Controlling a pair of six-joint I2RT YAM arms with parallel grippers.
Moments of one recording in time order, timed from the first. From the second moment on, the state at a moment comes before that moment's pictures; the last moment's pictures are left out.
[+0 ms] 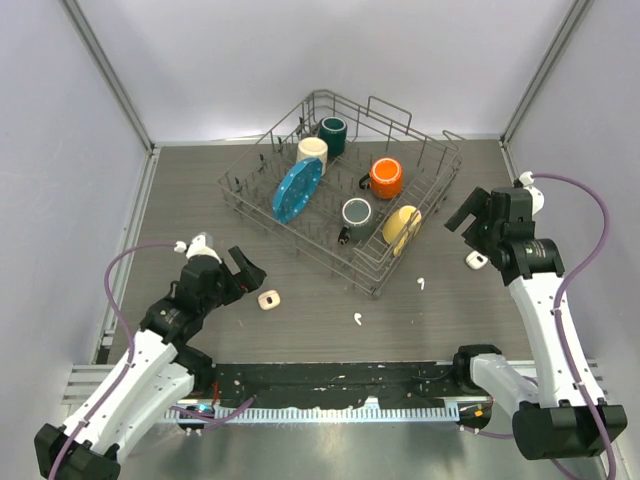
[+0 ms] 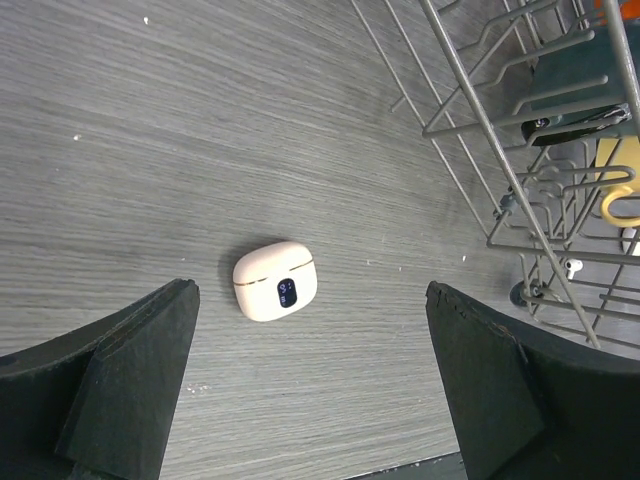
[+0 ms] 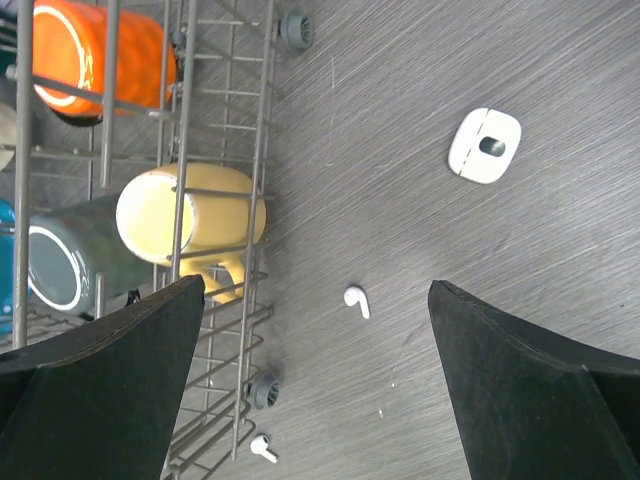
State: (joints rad) left arm -0.44 0.62 0.48 -0.50 -0.12 -0.83; right arm 0.04 0.94 1.04 -0.81 0.18 0.63
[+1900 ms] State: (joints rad) left arm -0.44 0.30 0.47 -0.54 -0.03 -0.68; right arm -0.32 1.67 1.07 -0.58 0.14 0.64
